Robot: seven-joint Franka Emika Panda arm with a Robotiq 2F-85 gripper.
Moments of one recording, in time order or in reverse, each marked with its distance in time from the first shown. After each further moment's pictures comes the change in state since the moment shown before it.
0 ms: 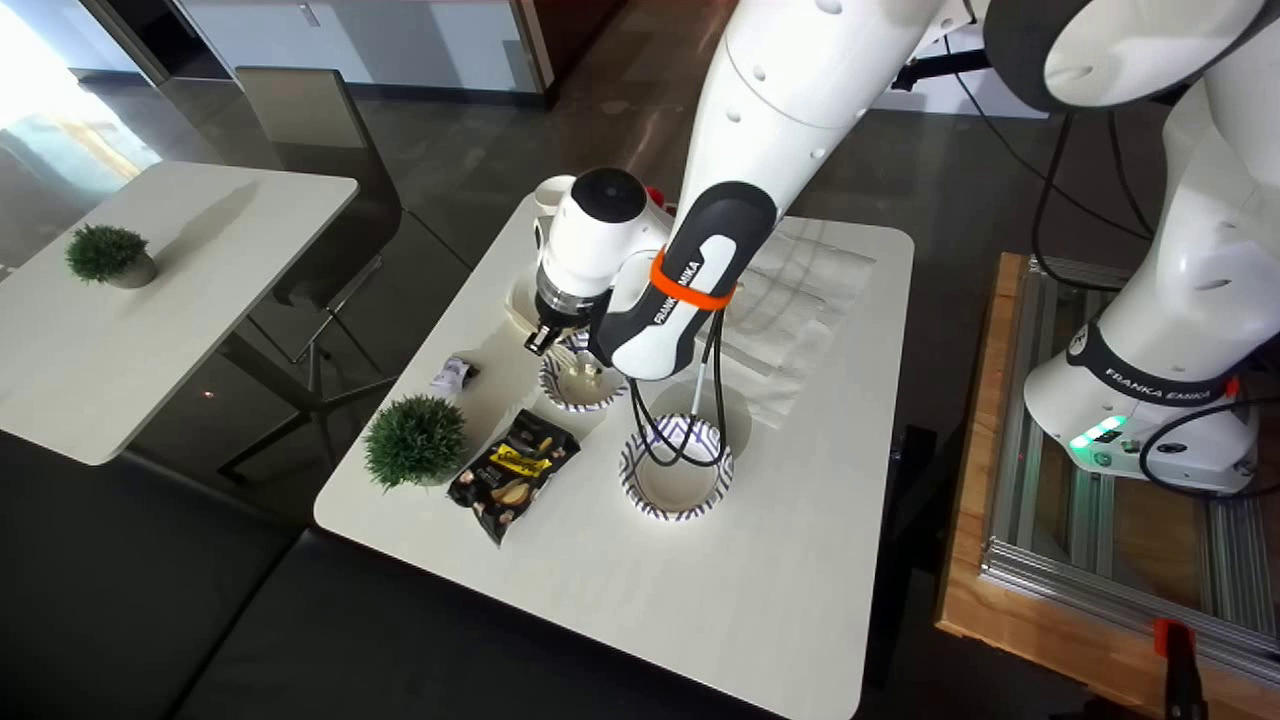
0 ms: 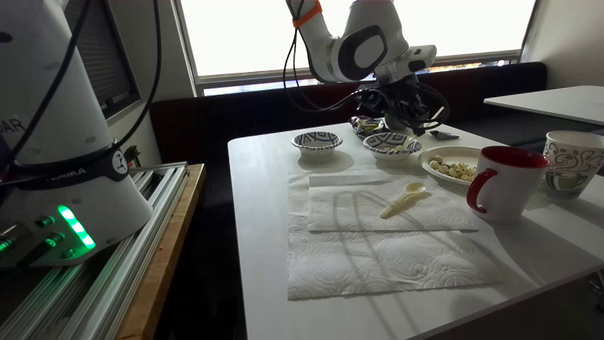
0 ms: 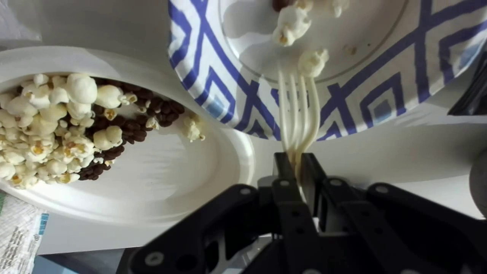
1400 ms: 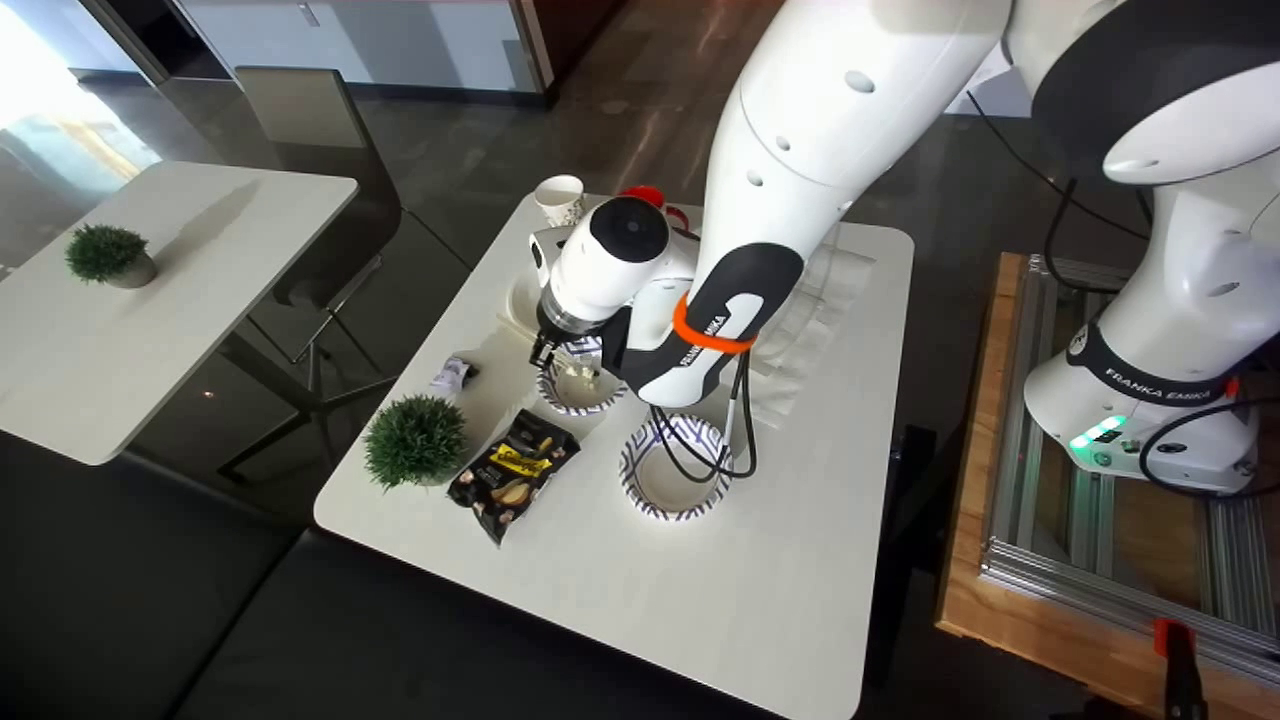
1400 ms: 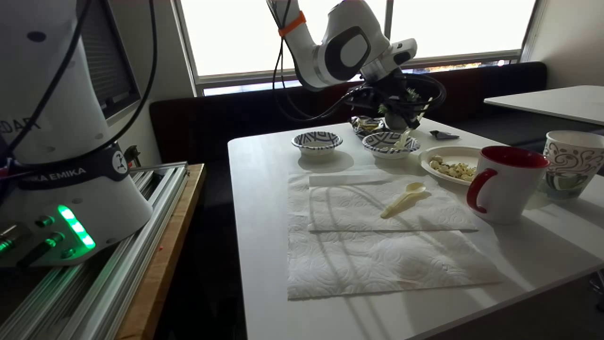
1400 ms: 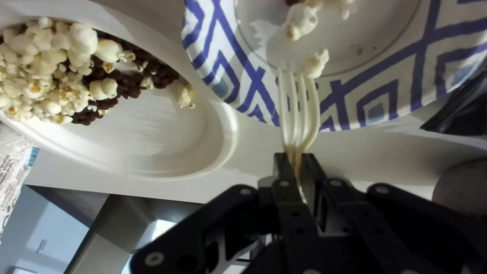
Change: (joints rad) arm 0.251 0.024 -0.212 -0.069 0.005 0.108 -0.046
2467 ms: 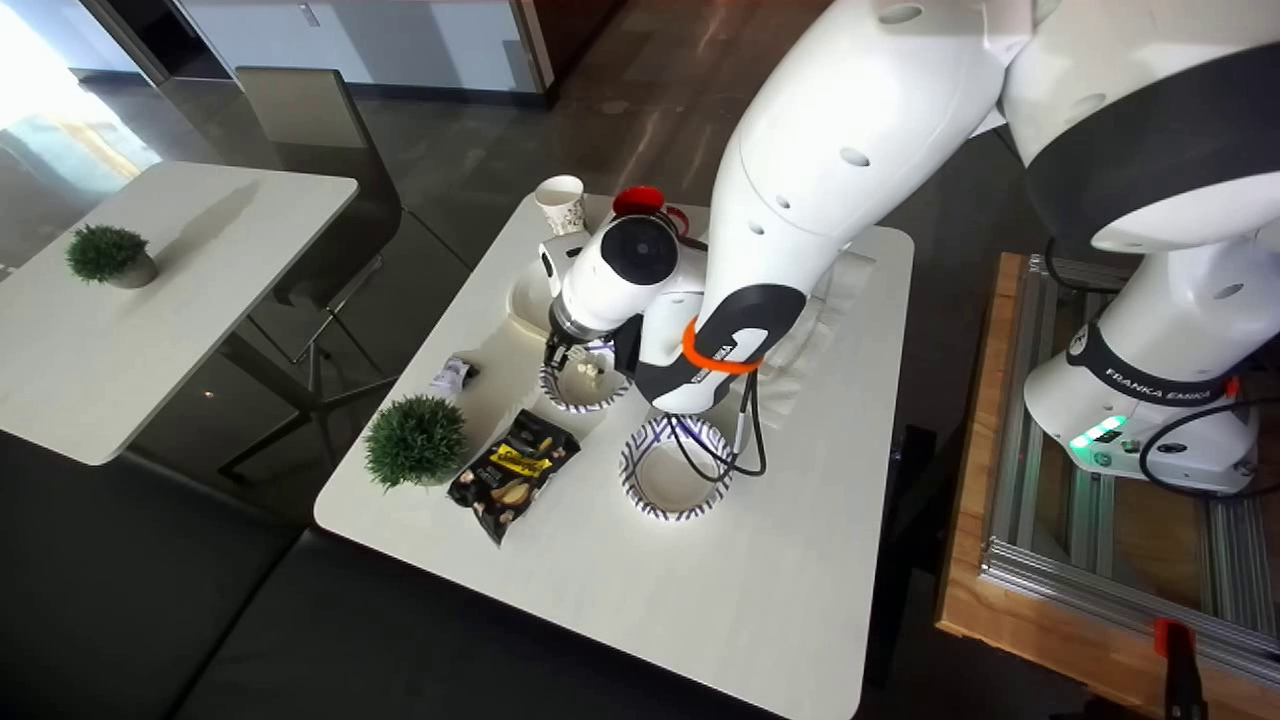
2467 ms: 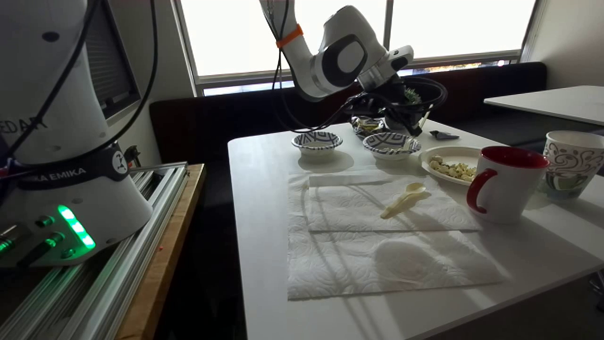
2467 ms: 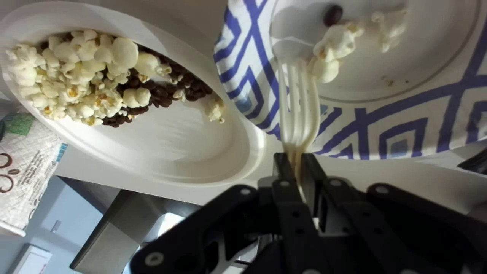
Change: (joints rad) arm 0.106 0.068 -0.114 -0.019 0.018 0.020 0.000
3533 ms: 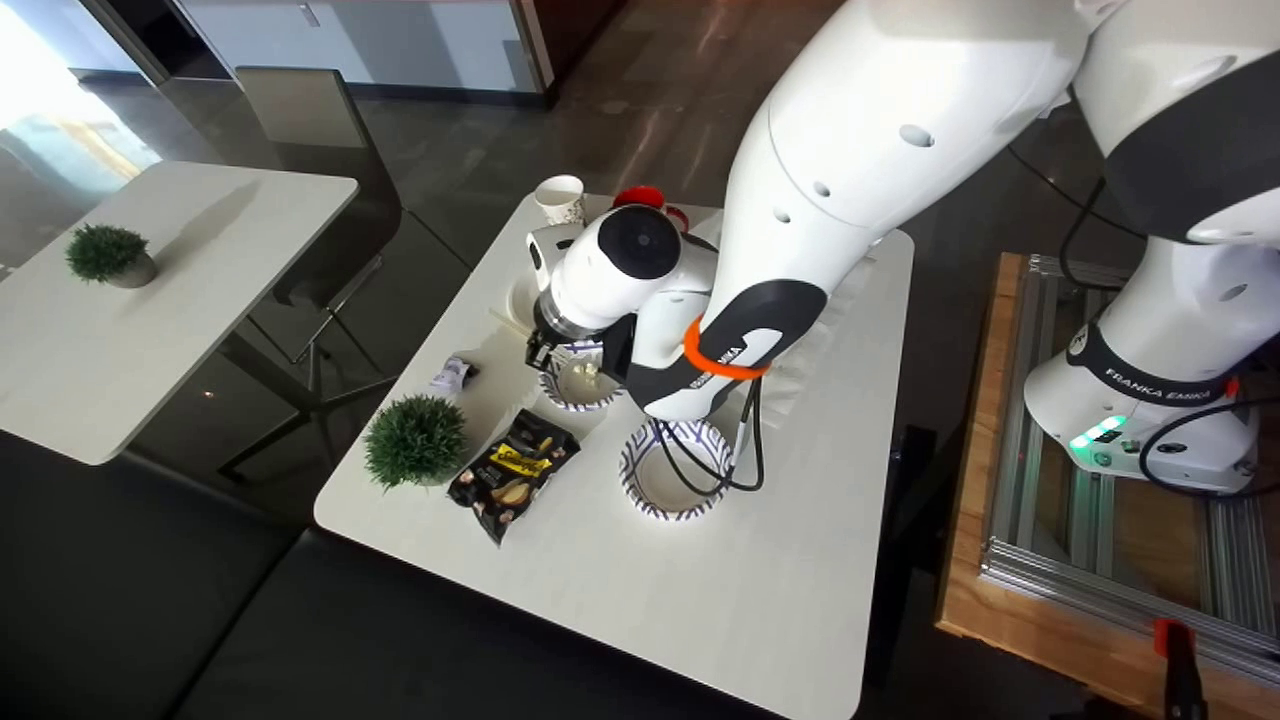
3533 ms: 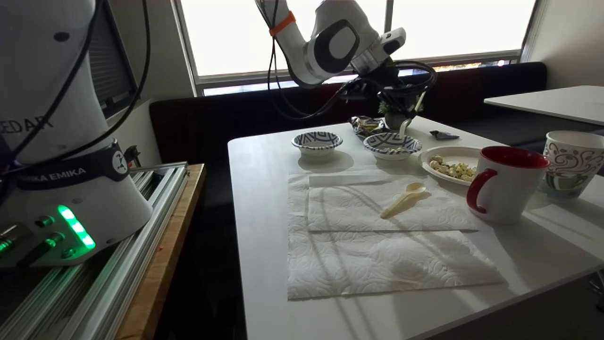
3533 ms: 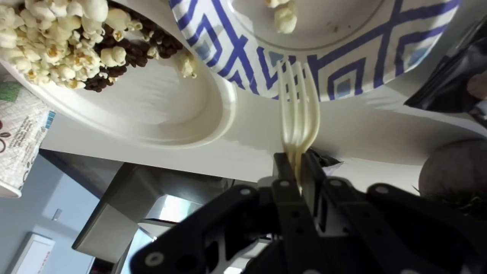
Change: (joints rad) arm 0.096 -0.059 -0.052 -0.026 0.060 -0.002 0.000
